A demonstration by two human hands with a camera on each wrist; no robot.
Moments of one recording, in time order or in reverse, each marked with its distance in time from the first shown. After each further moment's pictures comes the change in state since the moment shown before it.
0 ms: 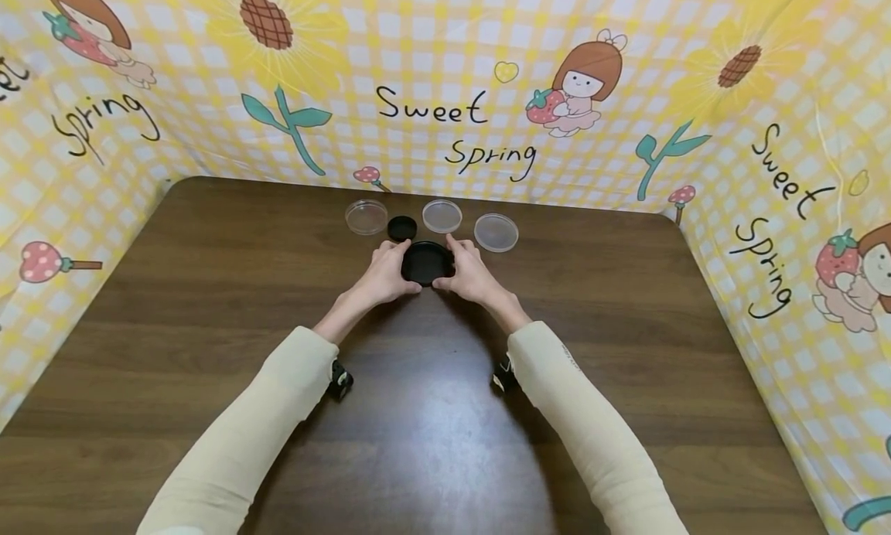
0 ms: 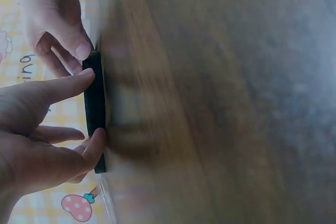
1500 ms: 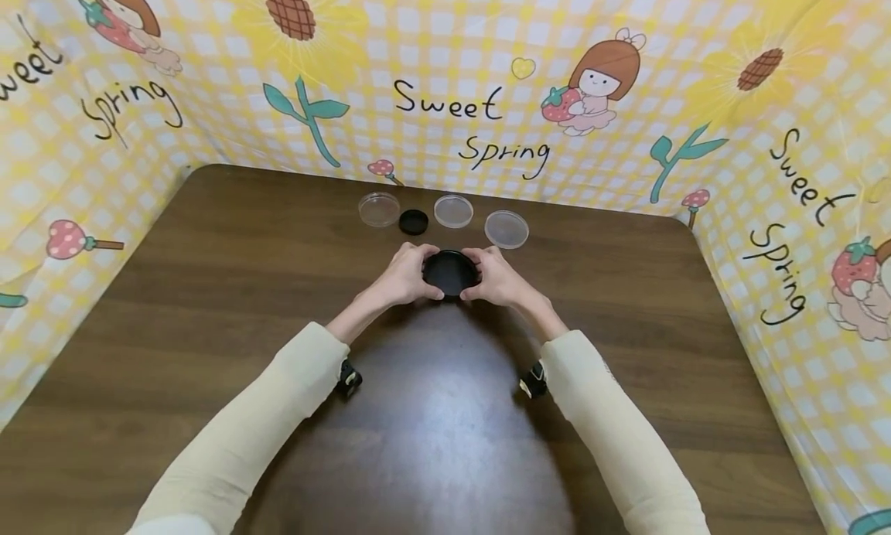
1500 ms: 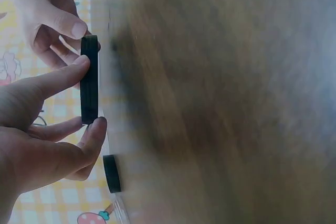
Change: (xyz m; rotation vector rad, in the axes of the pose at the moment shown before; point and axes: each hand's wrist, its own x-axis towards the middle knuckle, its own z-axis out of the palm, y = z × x) left_hand -0.018 0.022 0.009 -0.080 0.025 0.076; right_hand -0.036 0.000 -0.026 0.058 -0.130 -0.038
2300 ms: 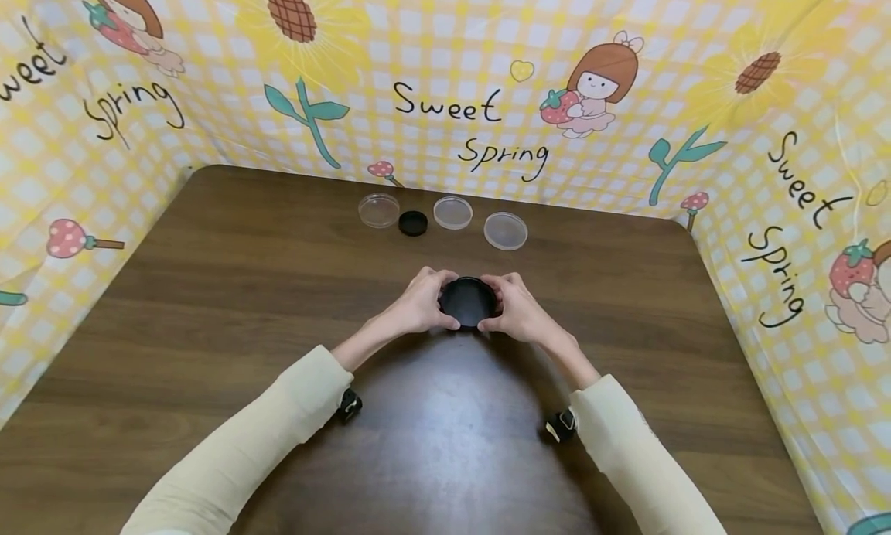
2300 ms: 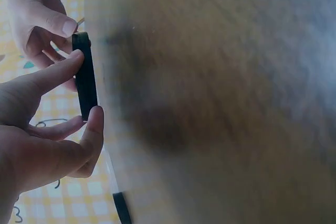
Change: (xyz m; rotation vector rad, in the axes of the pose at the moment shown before) left_hand -0.026 0.024 0.026 -0.007 -0.054 0.069; right_hand -0.059 0.005 0.002 -0.016 0.066 0.000
